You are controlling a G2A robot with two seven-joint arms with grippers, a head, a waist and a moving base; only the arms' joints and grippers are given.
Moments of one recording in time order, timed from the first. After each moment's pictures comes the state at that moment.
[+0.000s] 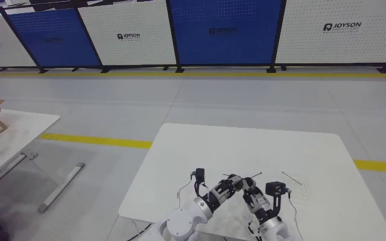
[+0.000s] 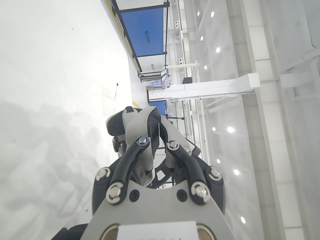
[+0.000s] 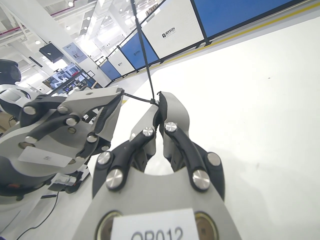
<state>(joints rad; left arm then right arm) 1.53 -1.27 -0.99 -1.73 -0.27 -0.08 -0.11 -1.60 -1.31 1.10 -1.64 -0.83 -0.18 -0.05</state>
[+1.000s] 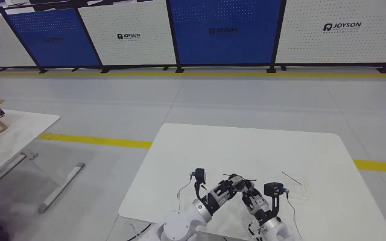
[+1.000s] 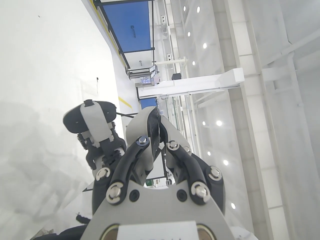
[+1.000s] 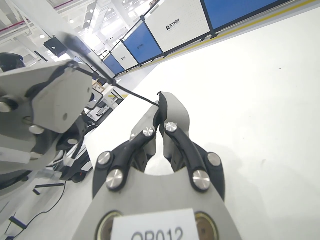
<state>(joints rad) 1.57 -1.26 -1.00 -1.78 -0.27 -0.15 -0.14 -1.59 -1.31 1.10 -1.60 -0.82 -0.22 -0.02</state>
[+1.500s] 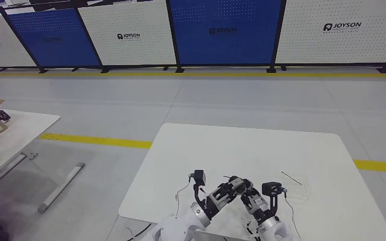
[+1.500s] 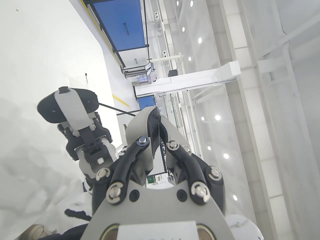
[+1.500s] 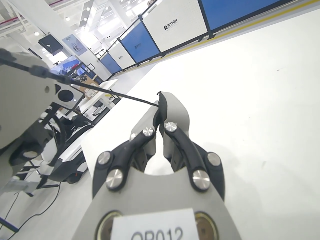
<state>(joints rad) 1.61 -1.25 -1.01 -1.84 -0.24 -0.17 -0.15 -1.58 -1.31 1.09 -1.60 -0.84 -0.20 -0.03</state>
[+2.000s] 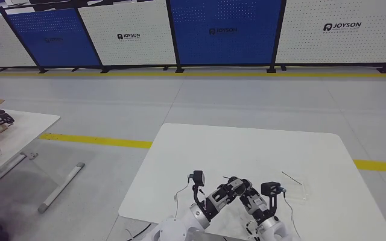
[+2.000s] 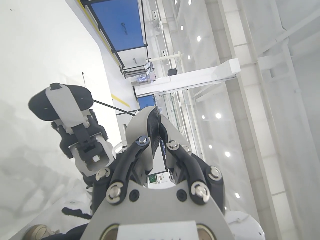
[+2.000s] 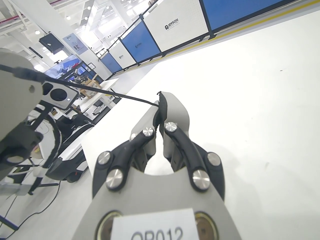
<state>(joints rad) 1.63 -1.25 -1.02 -1.86 -0.23 -0.16 -0.12 -1.58 -1.31 1.09 -1.59 -0.83 -0.22 -0.03</state>
